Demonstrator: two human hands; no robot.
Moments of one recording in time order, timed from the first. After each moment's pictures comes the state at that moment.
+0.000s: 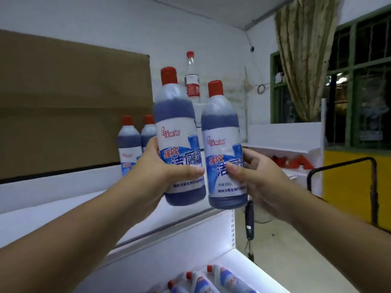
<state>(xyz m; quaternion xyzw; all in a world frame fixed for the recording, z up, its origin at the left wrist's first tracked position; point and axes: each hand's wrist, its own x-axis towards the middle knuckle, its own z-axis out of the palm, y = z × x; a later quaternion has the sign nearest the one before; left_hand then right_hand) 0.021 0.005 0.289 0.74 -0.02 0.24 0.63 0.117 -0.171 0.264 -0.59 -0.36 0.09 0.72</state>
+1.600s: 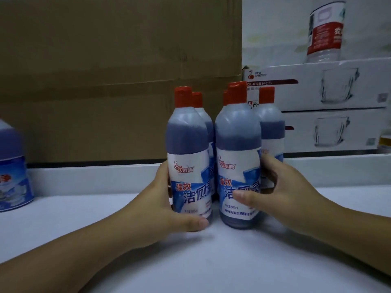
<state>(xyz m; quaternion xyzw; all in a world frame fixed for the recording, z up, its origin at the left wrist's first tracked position) 0.080 0.152 0.240 0.84 0.25 0.29 0.39 0.263 0.027 0.249 -0.61 -0.58 0.11 0.53</state>
